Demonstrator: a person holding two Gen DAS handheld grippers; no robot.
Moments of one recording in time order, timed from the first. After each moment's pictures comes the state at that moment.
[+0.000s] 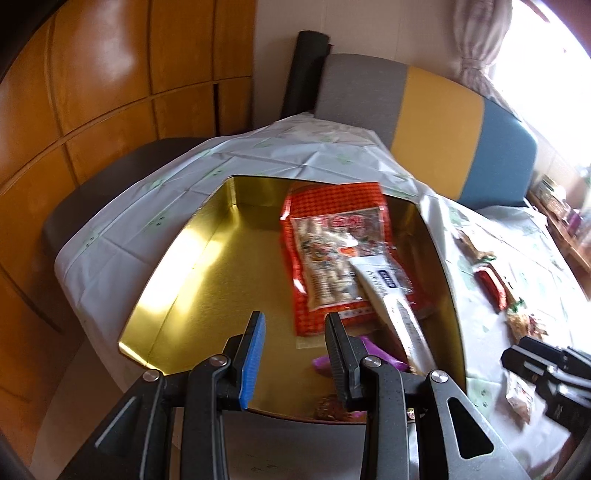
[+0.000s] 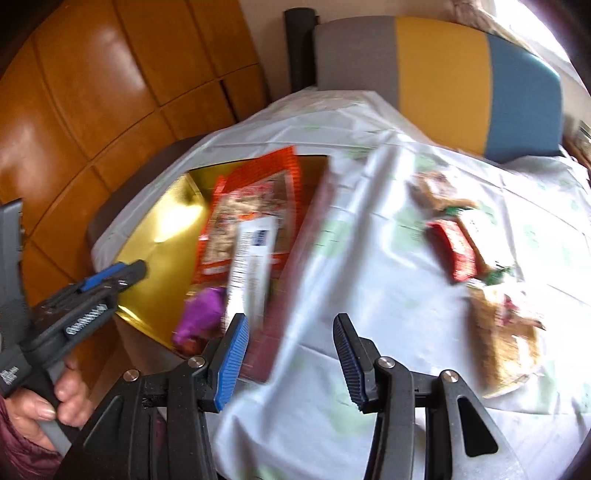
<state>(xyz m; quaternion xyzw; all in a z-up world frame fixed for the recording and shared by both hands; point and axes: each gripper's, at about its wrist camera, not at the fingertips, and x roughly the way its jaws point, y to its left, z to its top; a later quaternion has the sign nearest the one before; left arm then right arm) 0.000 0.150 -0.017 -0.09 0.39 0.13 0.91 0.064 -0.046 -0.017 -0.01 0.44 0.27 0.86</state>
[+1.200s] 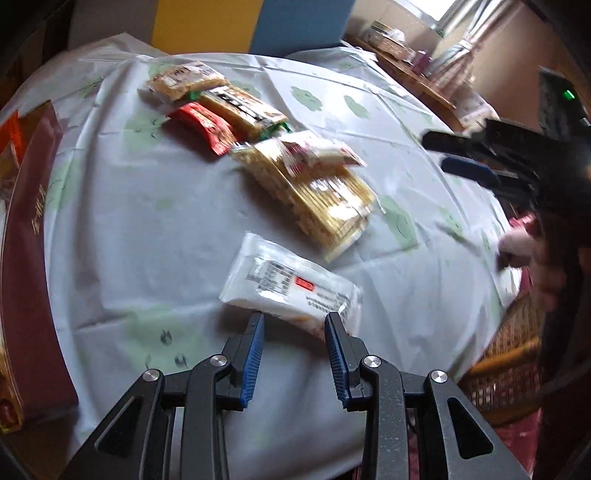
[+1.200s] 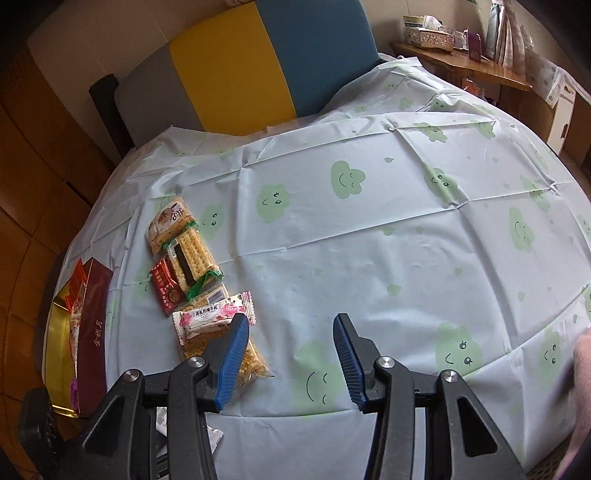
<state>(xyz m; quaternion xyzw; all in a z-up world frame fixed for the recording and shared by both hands) 0.066 -0.089 -0.079 -0.04 0.56 -0.22 0.80 0.122 -0.307 -0.028 0.16 0.47 0.03 0.86</state>
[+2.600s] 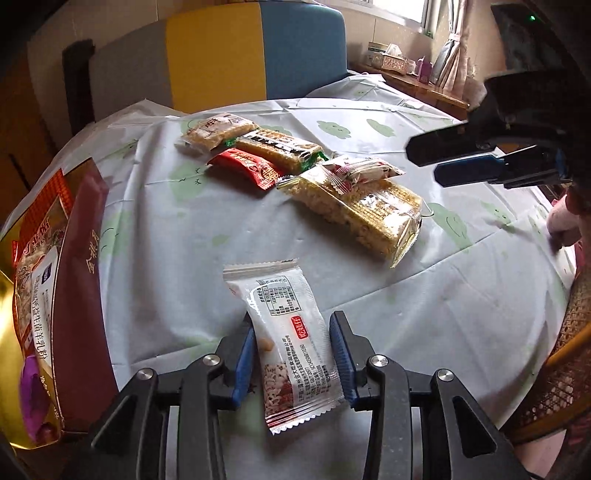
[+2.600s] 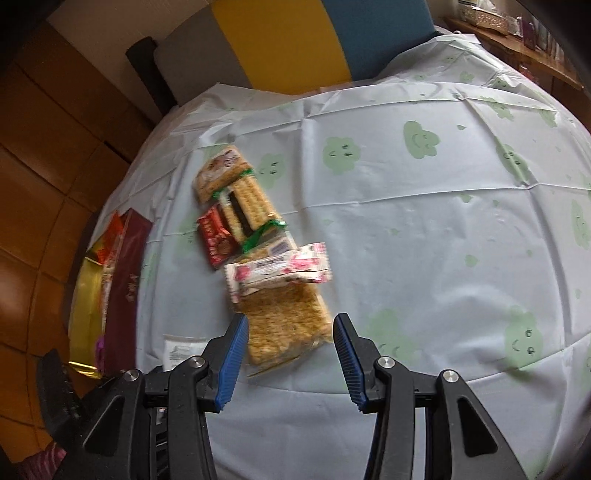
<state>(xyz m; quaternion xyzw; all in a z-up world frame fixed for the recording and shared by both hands) 0.043 -0.083 -0.092 0.08 0.46 -0.17 0.87 0.125 -0.267 -0.044 0.17 0.52 0.15 0.83</state>
